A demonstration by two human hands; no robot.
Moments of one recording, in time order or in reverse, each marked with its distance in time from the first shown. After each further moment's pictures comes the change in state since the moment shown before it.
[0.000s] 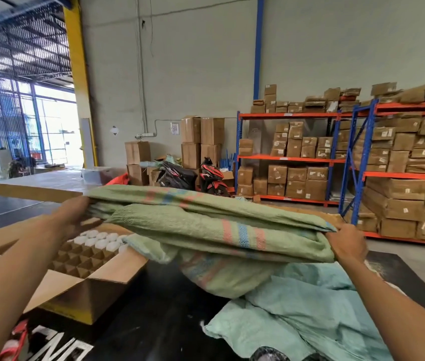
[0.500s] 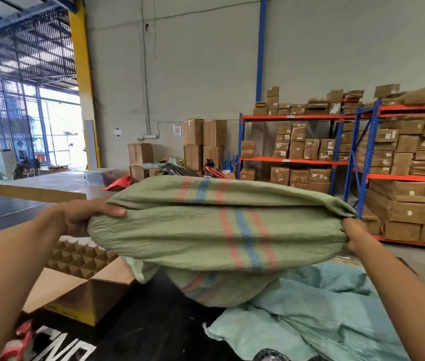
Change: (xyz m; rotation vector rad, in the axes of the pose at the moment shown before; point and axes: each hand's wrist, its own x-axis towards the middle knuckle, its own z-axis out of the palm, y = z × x) left_hand -0.039 0.028 -0.005 0.336 -0.597 -0.109; right_hand 0.115 0.043 0.026 0.674 -0.285 0.390
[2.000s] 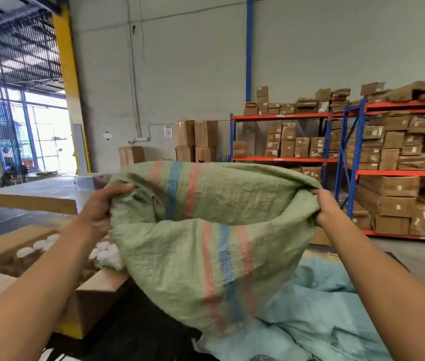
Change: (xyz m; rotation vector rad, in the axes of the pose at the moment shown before) left_hand 0.033 0.015 0.075 -0.537 -0.017 0.409; right_hand -0.076 -0.059 0.064 0.309 -0.159 -0.006
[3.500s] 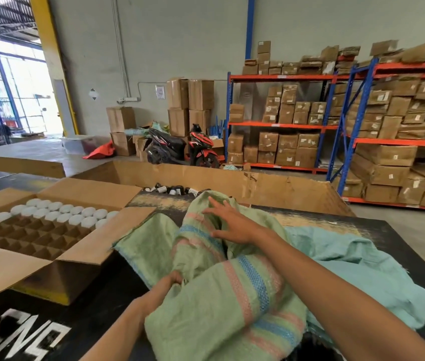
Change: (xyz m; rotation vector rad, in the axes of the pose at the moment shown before) left_hand -0.121 -0.335 -0.129 0.266 -0.078 -0.739; right_hand -0.015 0.182 0.072 -1.504 -0.941 -0.605
